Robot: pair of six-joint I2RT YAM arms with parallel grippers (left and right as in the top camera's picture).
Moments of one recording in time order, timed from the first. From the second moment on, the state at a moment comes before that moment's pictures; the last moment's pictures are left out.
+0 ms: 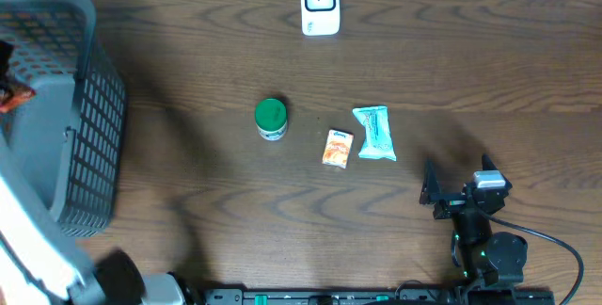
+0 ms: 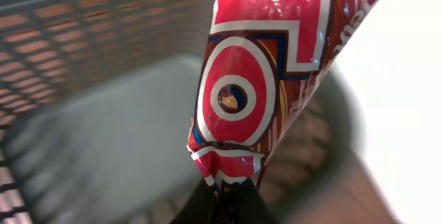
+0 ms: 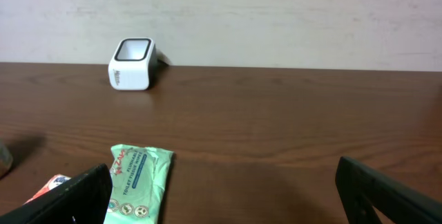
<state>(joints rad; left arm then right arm) 0.52 1.56 2.04 -1.25 -0.06 -0.59 0.03 0.01 0.01 -0.07 -0.06 0.01</state>
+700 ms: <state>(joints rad) -0.13 1.54 1.53 -1.19 -0.09 -0.68 0.03 0.01 0.01 -0.07 -0.06 0.01</state>
